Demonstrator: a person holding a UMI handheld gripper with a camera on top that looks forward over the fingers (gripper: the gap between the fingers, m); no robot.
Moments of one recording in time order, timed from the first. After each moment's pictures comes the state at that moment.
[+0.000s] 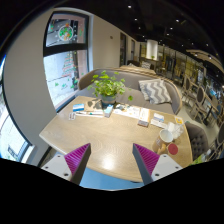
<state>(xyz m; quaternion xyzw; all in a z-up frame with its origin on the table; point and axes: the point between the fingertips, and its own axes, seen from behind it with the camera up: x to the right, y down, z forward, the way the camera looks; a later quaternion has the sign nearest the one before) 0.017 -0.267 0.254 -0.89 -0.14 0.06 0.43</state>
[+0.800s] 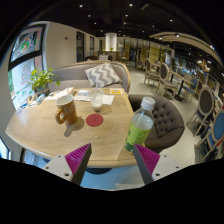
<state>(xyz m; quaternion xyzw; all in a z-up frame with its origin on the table) 0.472 -0.279 0.105 -0.90 0.02 -0.02 0.43</state>
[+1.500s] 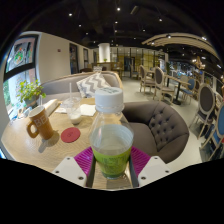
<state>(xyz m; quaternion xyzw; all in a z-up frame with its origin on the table) 0.562 -0.179 0.053 -0.87 0.05 -0.01 0.49</state>
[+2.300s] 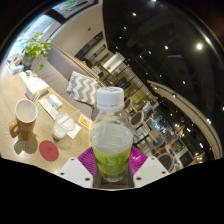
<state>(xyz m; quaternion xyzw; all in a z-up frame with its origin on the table) 0.522 -0.090 0.217 -0.79 -0.15 -0.35 0.48</state>
